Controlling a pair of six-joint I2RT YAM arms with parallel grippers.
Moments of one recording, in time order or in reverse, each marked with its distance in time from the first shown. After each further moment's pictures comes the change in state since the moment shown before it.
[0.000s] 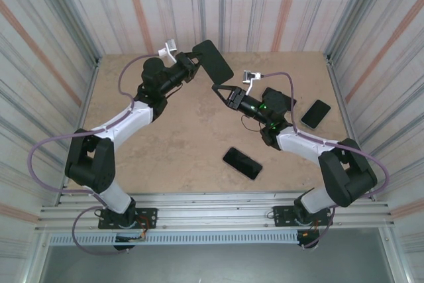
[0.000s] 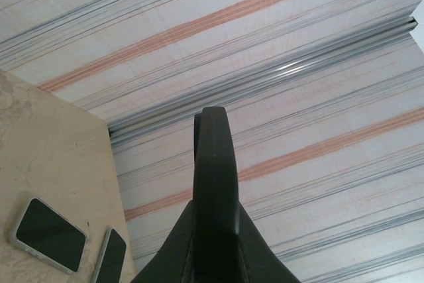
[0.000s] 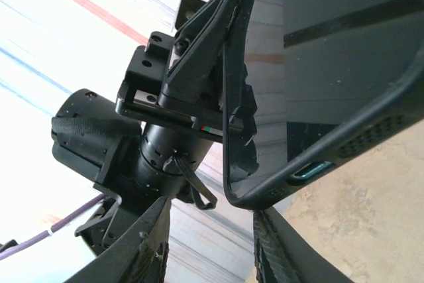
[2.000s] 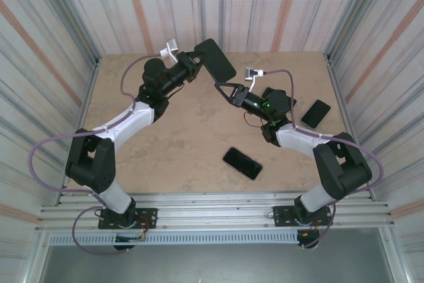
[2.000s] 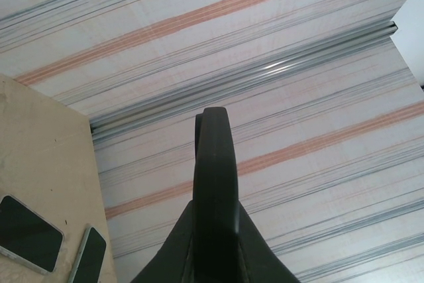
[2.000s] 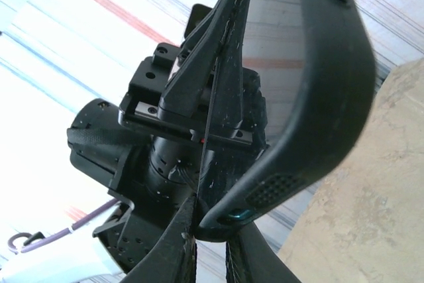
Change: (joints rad) left arm -0.017 0.001 -0.002 0.035 0.005 -0.051; right arm -0.051 0.064 0.013 0.127 -0.095 0.057
